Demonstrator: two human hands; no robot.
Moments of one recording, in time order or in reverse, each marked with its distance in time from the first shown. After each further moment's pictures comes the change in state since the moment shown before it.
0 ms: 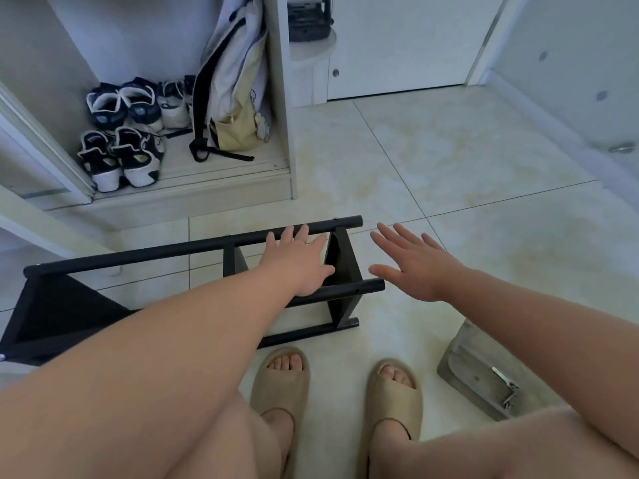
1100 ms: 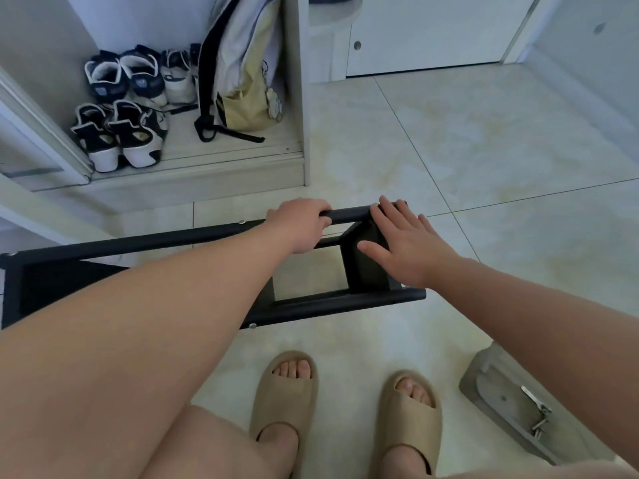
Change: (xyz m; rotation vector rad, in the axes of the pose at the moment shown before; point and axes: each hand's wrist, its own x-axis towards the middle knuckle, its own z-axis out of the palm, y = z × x) left_hand 0.076 -0.036 -0.013 -0.351 0.181 -0.016; right_hand 0.070 -0.026 0.002 0.101 0.100 0.036
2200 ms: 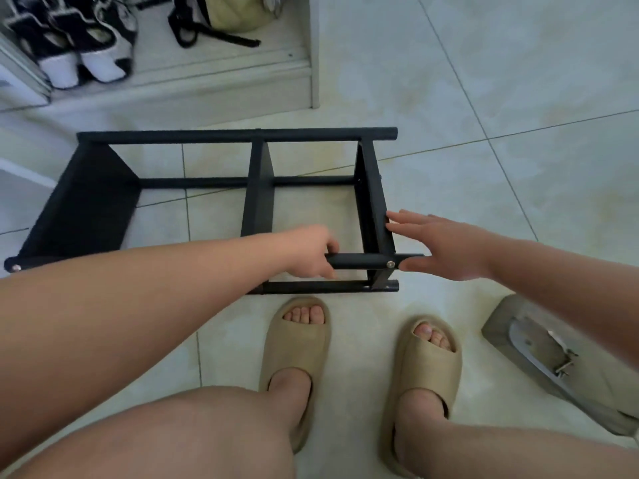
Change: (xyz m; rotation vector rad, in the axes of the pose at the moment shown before) left_hand -0.041 -0.038 0.097 0.006 -0.599 0.038; right_hand -0.004 0.044 0.087 -0.002 -0.373 -0.199
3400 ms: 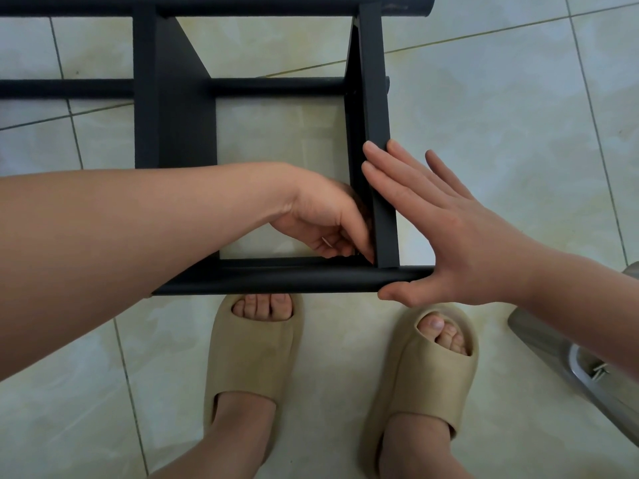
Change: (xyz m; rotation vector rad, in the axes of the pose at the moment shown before) left_hand 0.155 -0.002 0.036 -0.789 -0.660 0.054; right_hand 0.053 0.035 0.068 0.126 0.266 -0.288
